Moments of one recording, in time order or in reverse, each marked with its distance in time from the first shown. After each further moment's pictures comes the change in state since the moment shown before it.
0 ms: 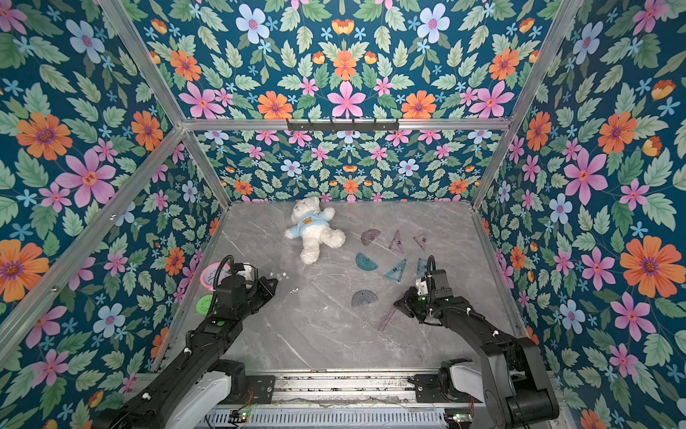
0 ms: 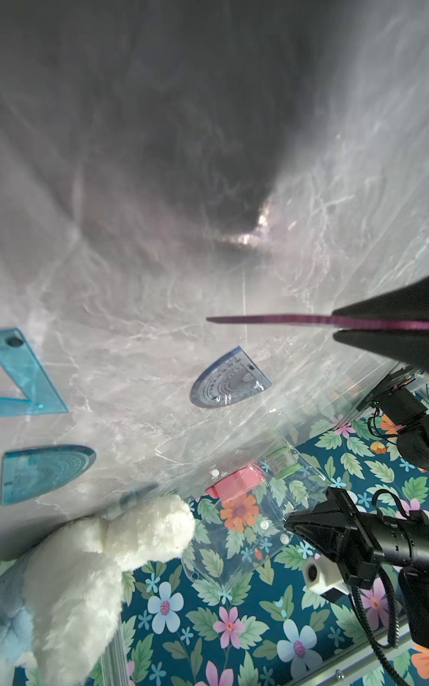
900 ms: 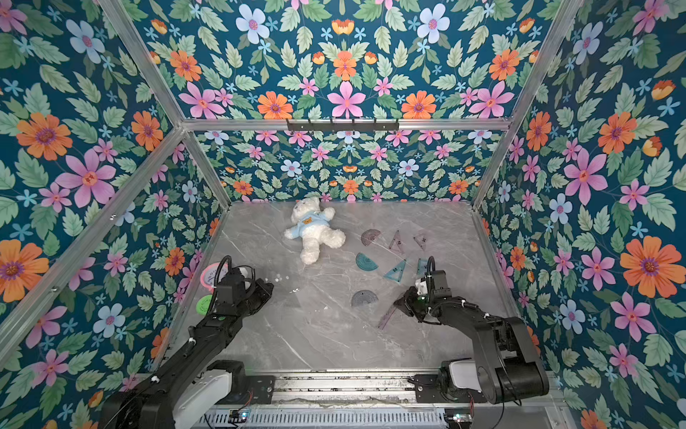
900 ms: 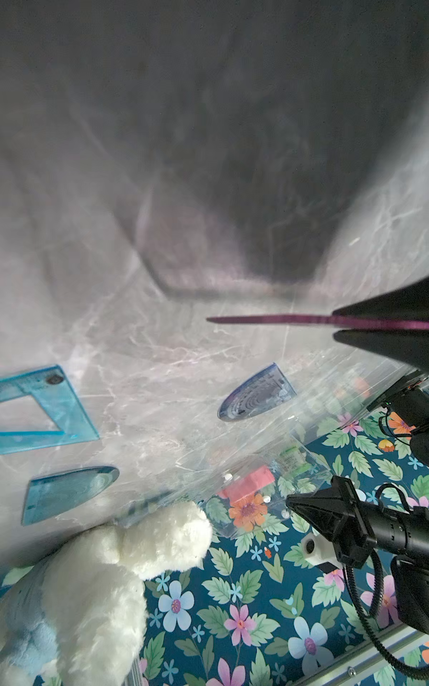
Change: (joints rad) left arm 0.062 0.096 0.006 -0.024 -0.018 -0.023; right arm -0.024 0.130 -0.018 0.143 -0.022 -0.007
